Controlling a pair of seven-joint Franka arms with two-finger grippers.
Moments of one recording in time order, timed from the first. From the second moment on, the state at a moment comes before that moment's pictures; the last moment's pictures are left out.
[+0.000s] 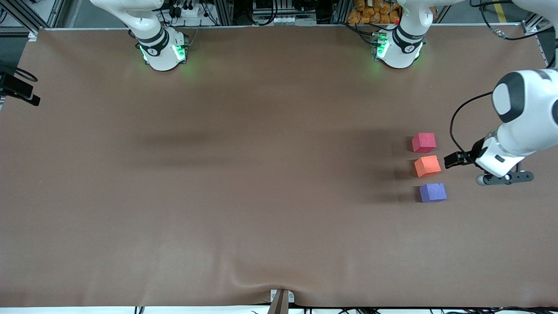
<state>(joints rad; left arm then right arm) 0.07 0.19 -0.05 -1.86 0.02 2.04 -0.05 -0.05 0.00 -0.09 -1.47 0.01 1.40 -0.07</state>
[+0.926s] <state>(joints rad) 0.07 0.19 -0.09 -1.43 0.02 1.61 -0.05 -0.05 0.00 -0.09 -1.47 0.01 1.40 -0.07</state>
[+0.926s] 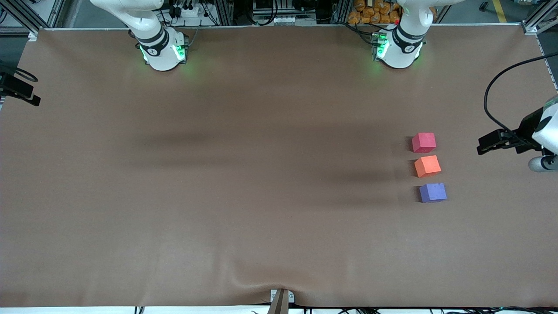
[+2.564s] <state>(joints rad) 0.04 0.06 -0.12 -1.41 0.02 1.51 -0.05 -0.05 0.00 -0.09 -1.47 0.01 1.41 -0.07</state>
